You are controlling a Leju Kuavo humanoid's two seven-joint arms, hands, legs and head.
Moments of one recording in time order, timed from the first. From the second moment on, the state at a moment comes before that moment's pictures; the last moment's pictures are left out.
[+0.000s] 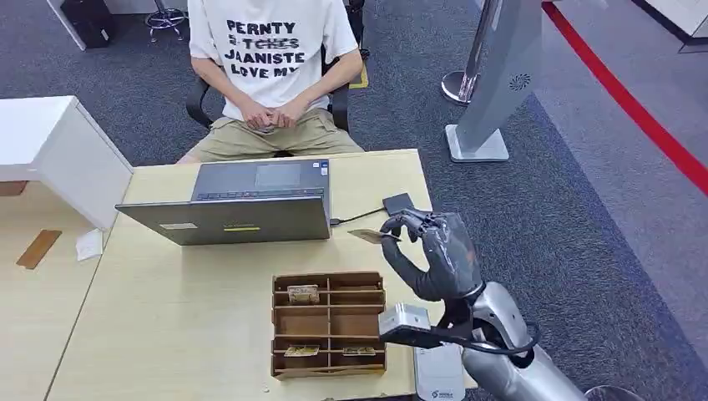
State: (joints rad) left arm -0.10 -0.23 1.11 -0.21 -1.24 -0.15 0.27; right arm -0.24 -0.21 0.62 -1.77 0.69 -0.32 -0.16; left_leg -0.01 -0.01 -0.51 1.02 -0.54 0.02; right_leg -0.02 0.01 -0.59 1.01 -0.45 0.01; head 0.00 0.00
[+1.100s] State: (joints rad) left arm -0.15 -0.23 0.99 -0.21 -1.35 -0.19 0.32; right arm -0.79 0.10 0.70 -1.28 0.88 -0.14 0.05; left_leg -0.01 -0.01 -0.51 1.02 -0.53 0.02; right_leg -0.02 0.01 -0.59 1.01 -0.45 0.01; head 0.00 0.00
